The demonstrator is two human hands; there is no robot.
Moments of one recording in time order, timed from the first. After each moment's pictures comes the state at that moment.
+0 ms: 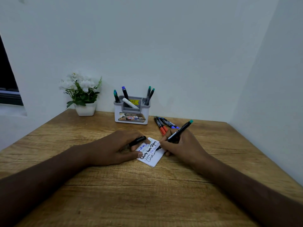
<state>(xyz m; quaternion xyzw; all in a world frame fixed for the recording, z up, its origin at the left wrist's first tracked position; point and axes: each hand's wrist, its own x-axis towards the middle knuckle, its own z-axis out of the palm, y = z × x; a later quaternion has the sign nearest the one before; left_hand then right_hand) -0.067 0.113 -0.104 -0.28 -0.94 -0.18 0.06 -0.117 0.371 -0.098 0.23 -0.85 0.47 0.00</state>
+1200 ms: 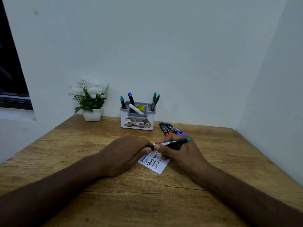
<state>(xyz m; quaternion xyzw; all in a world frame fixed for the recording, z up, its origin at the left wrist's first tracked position) -0.056 0.129 -0.101 -0.20 -0.97 -0.11 0.11 -0.107 0.355 -0.102 0.25 -0.75 0.61 -0.04</state>
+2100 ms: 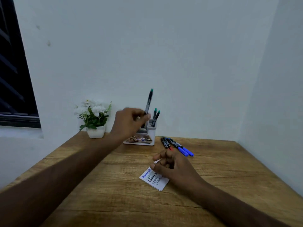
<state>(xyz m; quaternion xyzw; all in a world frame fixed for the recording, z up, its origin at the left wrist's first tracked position) -0.132 0.123 -0.027 -0.02 -0.87 -0.34 0.37 -0.104 0.348 -0.103 0.26 -0.79 0.55 -0.07</state>
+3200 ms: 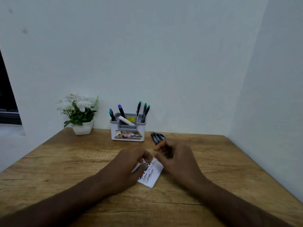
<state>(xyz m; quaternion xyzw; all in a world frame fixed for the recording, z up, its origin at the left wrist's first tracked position) -0.075 0.159 -0.117 -0.19 -0.94 -0.22 0.19 -0.126 0.368 -0.104 0.29 -0.83 0.46 0.15</state>
